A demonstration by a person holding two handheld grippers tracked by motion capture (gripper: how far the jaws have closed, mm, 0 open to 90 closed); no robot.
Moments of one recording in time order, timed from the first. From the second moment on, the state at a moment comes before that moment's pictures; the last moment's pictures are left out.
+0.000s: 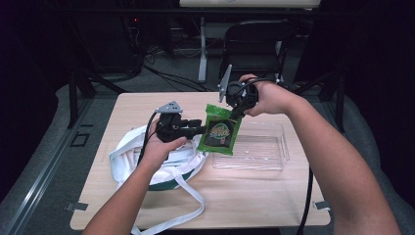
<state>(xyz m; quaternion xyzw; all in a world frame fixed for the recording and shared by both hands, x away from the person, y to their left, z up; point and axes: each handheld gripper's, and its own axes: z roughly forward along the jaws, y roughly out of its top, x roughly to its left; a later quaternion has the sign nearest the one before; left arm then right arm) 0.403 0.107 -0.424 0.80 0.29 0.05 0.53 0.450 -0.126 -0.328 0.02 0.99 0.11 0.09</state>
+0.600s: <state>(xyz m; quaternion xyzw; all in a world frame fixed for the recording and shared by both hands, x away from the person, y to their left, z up) 0.401 0.131 -0.422 0.79 0.31 0.07 0.52 0.457 -0.147 -0.327 0.04 0.99 0.09 0.12</state>
